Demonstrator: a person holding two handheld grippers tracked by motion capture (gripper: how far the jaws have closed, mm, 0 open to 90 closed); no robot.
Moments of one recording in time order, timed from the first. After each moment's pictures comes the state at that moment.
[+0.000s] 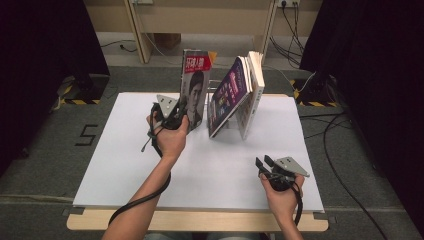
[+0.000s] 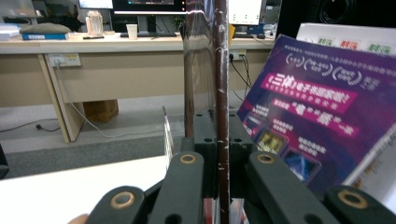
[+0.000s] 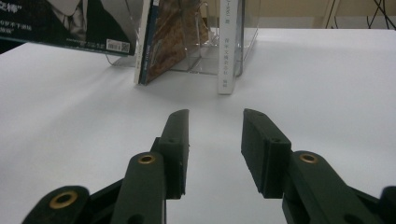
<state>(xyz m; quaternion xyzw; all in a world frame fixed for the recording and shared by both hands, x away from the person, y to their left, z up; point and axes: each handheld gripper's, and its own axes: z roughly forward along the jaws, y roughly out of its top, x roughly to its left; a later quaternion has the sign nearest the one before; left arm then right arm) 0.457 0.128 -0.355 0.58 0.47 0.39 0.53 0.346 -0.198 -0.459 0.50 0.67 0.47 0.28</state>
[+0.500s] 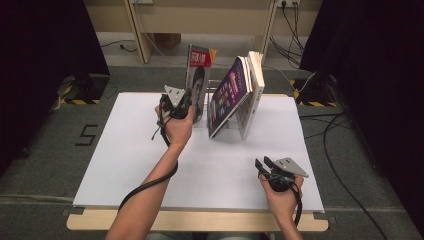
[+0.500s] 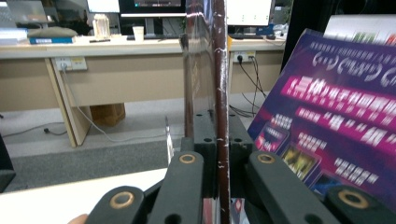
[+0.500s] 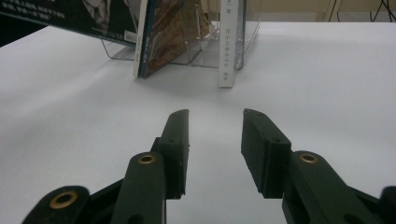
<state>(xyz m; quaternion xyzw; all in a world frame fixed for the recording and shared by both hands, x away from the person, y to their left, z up) 0.497 0.117 -0.378 0.58 0.47 0.41 0.53 0.347 -0.198 -0.464 0.51 0.67 0.47 0.27</state>
